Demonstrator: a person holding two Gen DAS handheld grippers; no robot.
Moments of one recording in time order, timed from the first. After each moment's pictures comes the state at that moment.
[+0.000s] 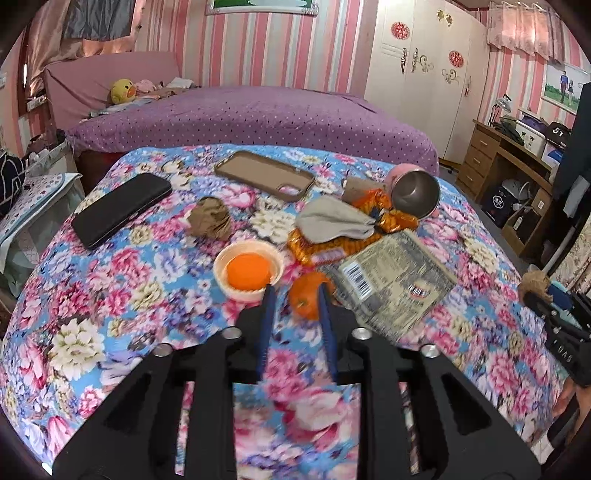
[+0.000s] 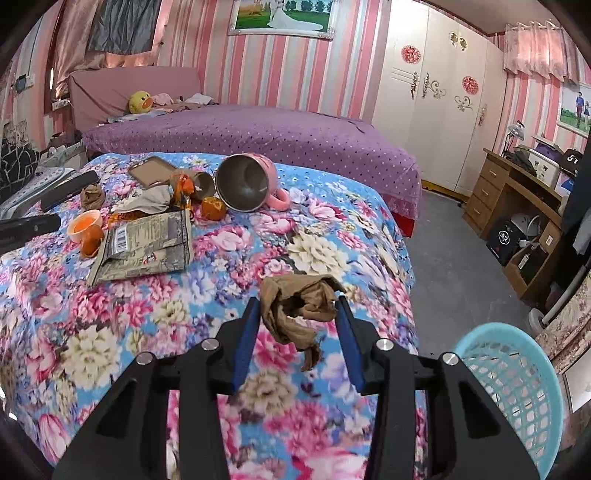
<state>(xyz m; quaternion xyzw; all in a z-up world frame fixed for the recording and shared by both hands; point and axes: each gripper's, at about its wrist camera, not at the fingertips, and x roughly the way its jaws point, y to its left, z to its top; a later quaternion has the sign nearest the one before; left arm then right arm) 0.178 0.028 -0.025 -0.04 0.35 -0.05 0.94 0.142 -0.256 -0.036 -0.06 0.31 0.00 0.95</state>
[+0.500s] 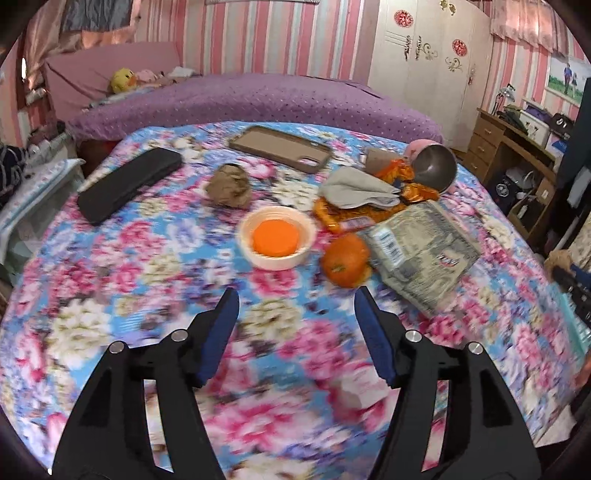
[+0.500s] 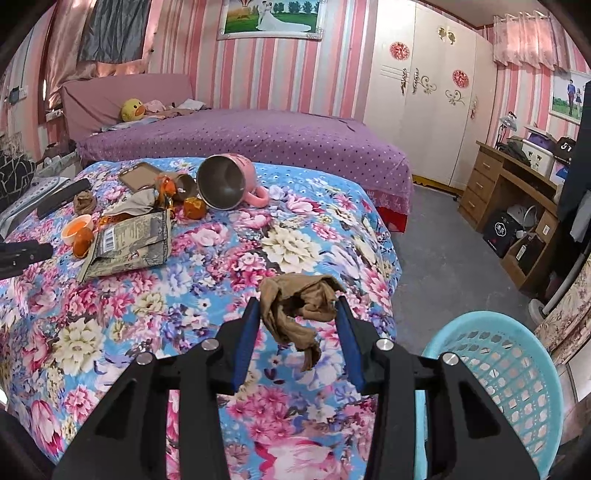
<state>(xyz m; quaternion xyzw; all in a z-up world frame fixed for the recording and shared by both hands) 0.182 0.040 -0.051 -0.04 0.37 -0.05 0.93 0.136 -0.284 -0.037 -0.05 0.31 0.00 0.95</state>
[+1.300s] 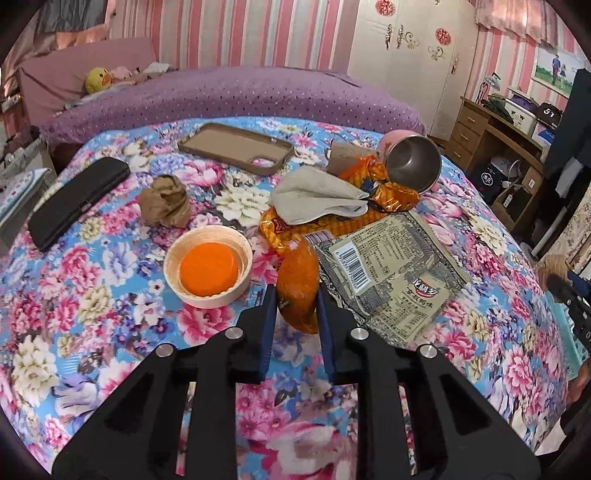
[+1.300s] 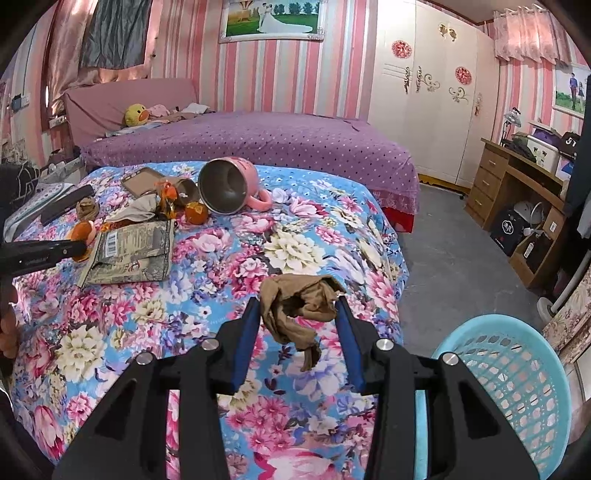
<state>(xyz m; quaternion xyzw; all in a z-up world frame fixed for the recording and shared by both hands) 0.214 0.007 -0.053 -0.03 0.38 -0.08 0.92 0.142 -0.290 -0.038 -0.03 0.31 0.01 0.95</state>
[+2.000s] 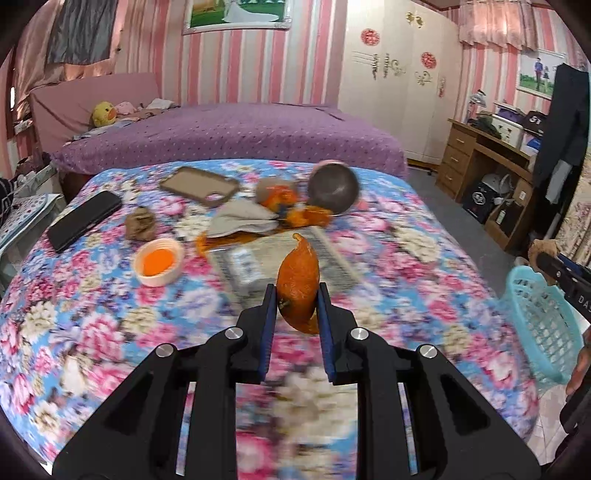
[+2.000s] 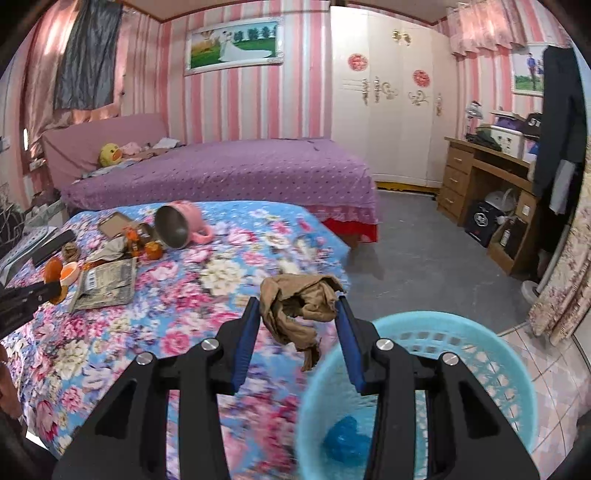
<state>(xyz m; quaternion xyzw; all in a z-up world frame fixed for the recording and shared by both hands) 0.135 -0.086 -0.015 -0.02 0.31 -0.08 0.95 0.101 -0.373 -0.007 0.02 0.26 -0.04 0.96</state>
